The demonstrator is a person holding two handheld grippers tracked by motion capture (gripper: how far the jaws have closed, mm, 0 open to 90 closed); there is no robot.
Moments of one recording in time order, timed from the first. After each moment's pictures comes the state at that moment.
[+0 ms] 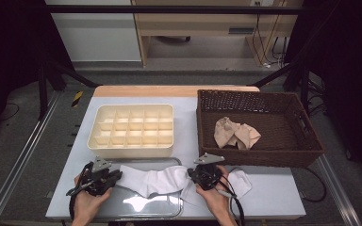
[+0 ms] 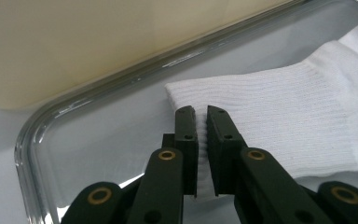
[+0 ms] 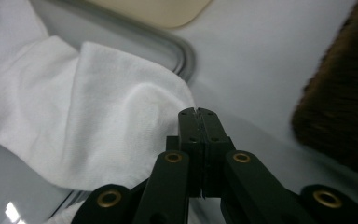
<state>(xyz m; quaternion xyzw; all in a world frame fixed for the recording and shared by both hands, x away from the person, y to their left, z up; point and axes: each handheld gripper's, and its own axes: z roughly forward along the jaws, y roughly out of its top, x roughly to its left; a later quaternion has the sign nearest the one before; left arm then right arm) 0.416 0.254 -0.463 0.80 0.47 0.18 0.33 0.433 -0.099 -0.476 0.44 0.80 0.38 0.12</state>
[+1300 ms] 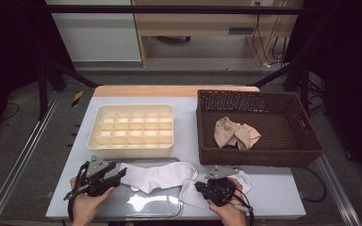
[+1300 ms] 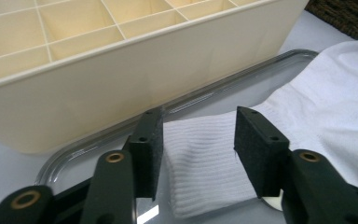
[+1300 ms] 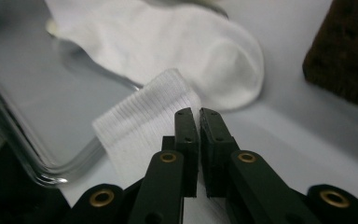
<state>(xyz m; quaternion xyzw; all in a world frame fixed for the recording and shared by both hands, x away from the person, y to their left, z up) 0.402 0.250 -0.444 0.77 0.45 0.23 0.39 0.388 -0.128 -0.463 0.39 0.82 0.40 0.09</state>
